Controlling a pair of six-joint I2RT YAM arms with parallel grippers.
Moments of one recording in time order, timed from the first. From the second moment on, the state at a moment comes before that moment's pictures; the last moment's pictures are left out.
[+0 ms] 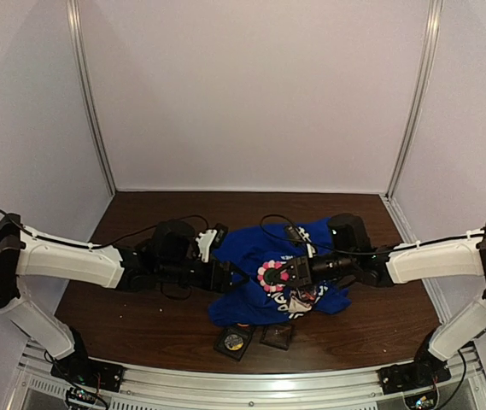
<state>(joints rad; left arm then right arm) -0.93 1.51 0.79 0.19 0.22 -0.54 0.76 1.50 0.74 0.28 -0.64 0.60</state>
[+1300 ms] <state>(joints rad) -0.93 1.57 0.78 0.19 0.25 -0.55 0.76 1.36 0.77 -0.03 -0.50 0.52</state>
